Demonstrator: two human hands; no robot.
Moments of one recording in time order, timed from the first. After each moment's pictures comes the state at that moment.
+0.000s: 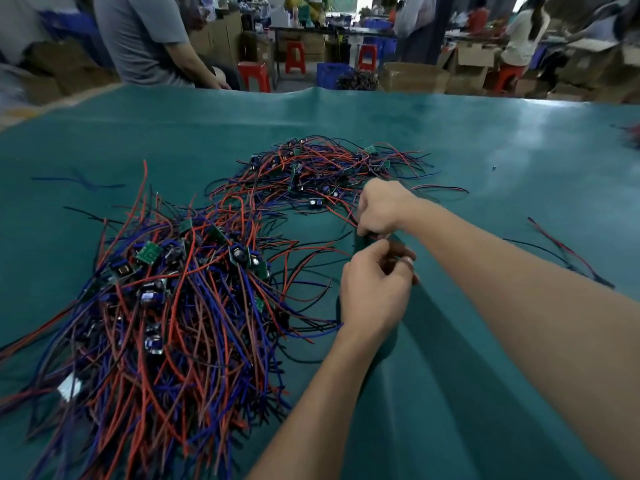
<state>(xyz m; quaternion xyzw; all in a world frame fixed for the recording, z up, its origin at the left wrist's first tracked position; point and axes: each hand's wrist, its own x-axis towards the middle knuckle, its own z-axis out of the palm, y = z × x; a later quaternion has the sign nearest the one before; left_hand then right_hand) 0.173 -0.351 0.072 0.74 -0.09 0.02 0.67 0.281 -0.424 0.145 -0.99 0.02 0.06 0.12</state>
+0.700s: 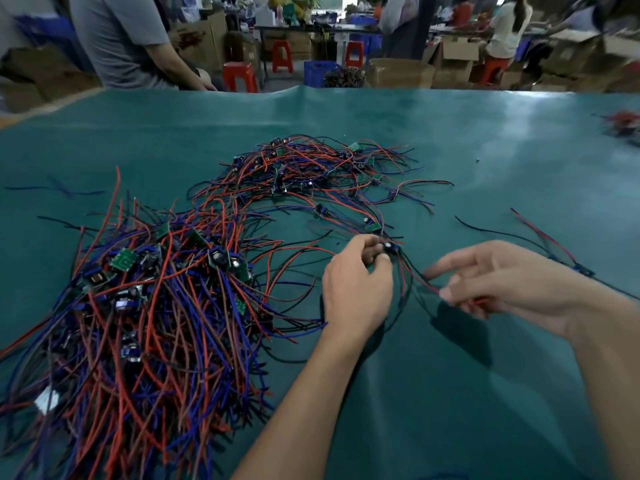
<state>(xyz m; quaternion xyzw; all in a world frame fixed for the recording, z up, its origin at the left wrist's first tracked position) 0.174 -0.354 0.072 0.80 -0.05 0.06 0.59 0.124 -0.533 0.135 -0.81 0.09 0.17 0.56</state>
